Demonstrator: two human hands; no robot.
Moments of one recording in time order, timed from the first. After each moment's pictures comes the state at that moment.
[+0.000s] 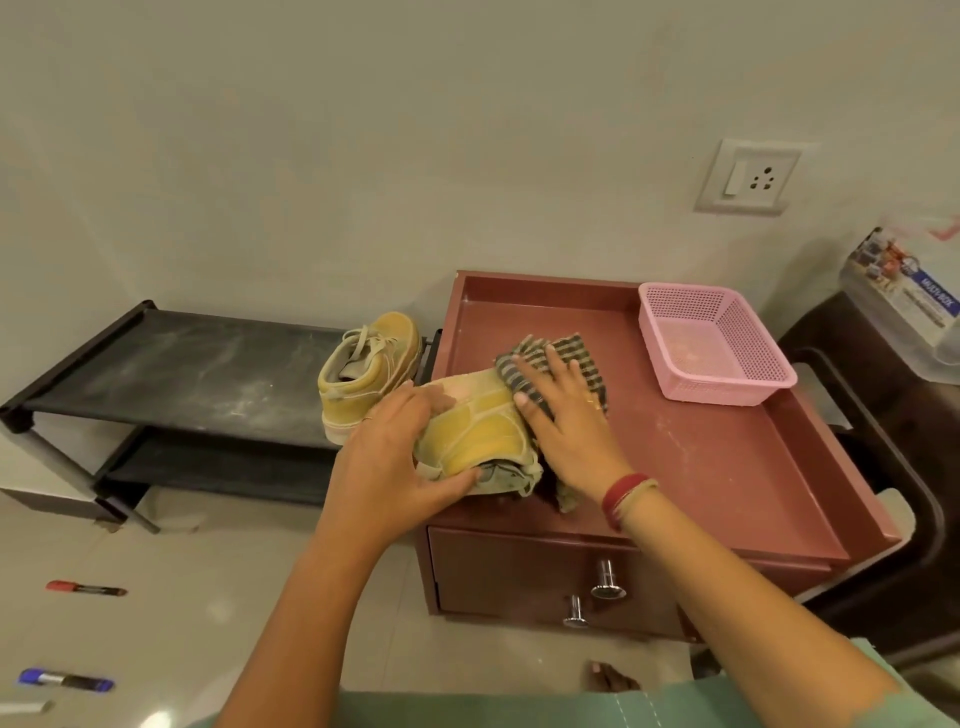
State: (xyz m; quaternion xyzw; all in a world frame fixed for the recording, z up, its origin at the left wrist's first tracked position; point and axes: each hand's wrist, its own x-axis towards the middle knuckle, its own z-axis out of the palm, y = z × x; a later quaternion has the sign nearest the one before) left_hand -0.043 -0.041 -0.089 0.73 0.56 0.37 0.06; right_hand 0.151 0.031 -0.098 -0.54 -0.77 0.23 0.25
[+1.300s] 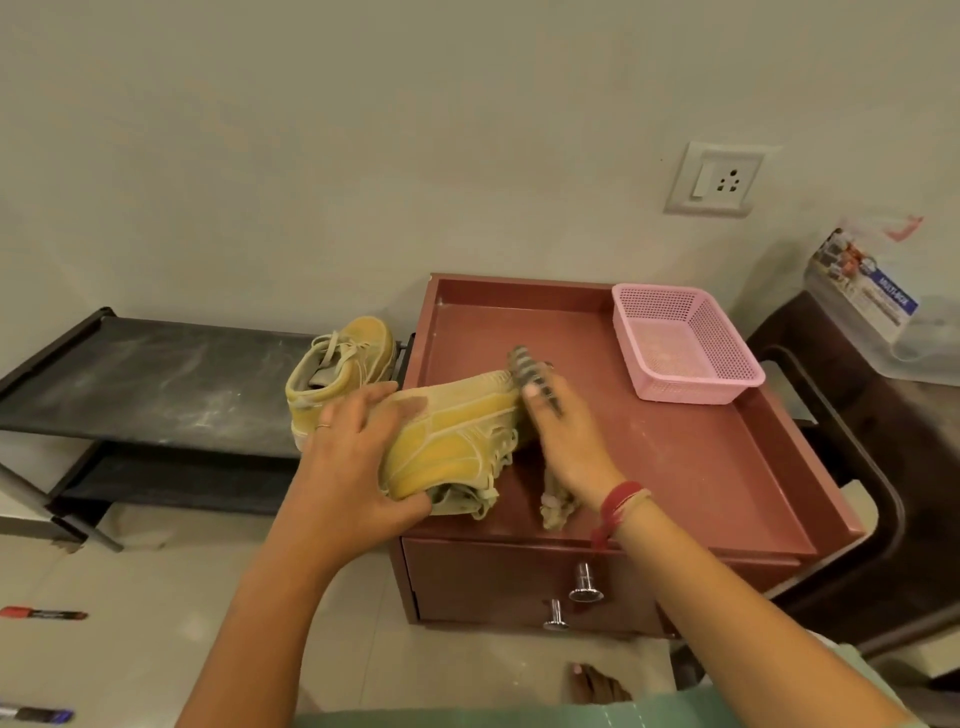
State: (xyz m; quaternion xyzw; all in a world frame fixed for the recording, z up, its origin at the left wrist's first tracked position) left_hand -0.050 -0.042 -0.086 0.74 0.60 0.29 0.05; right_hand 0.165 0.033 -0.106 -0.51 -0.66 0.35 0.43
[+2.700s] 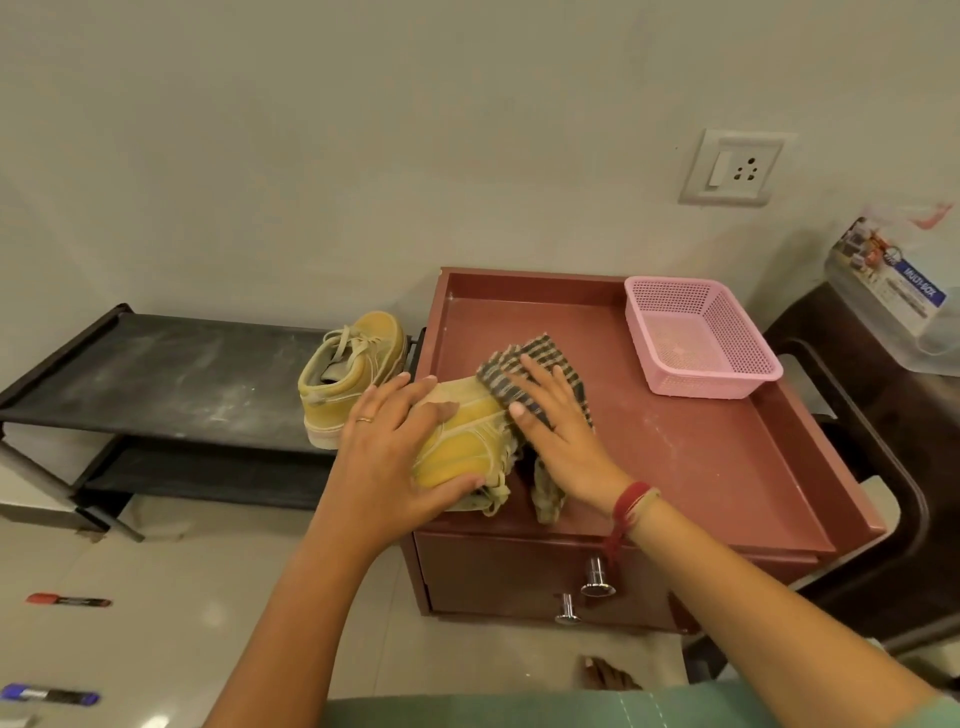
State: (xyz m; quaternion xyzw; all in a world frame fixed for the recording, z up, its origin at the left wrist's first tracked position) left_hand -0.037 -0.029 -0.099 0.77 0.56 0.31 0.01; right_hand 0.165 0.039 -0.116 -0.47 -0.75 0.34 0.33
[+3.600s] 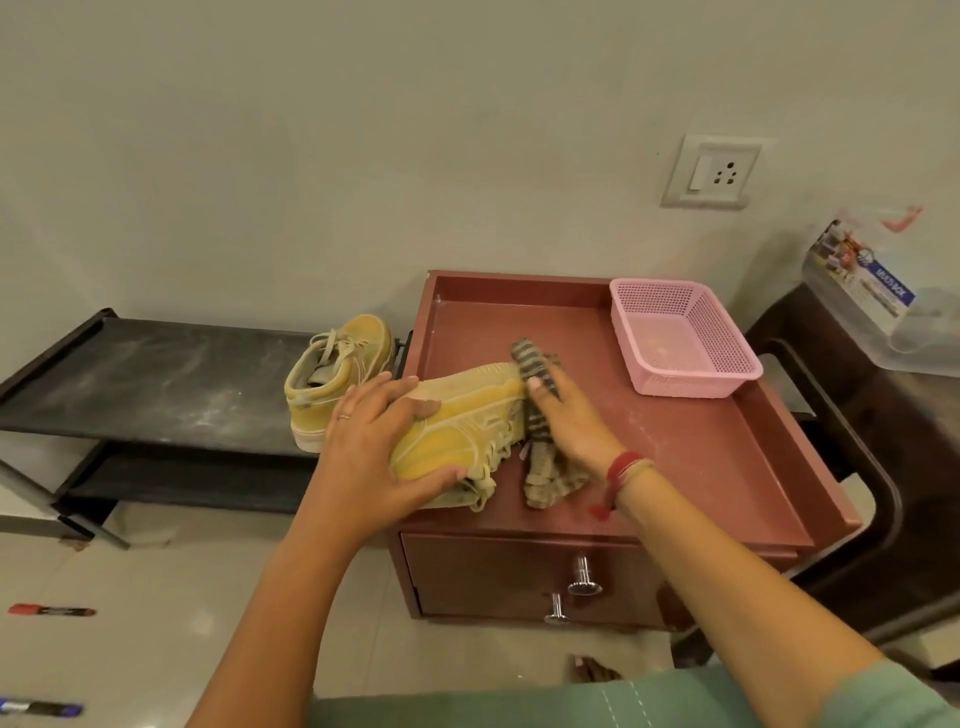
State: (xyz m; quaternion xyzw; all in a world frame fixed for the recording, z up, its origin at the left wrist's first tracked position) left_hand -0.039 -0.025 -0.096 0.75 0.56 0.35 0.05; right_hand 0.179 0.062 -0.114 -0.53 -0.65 0.40 0.37
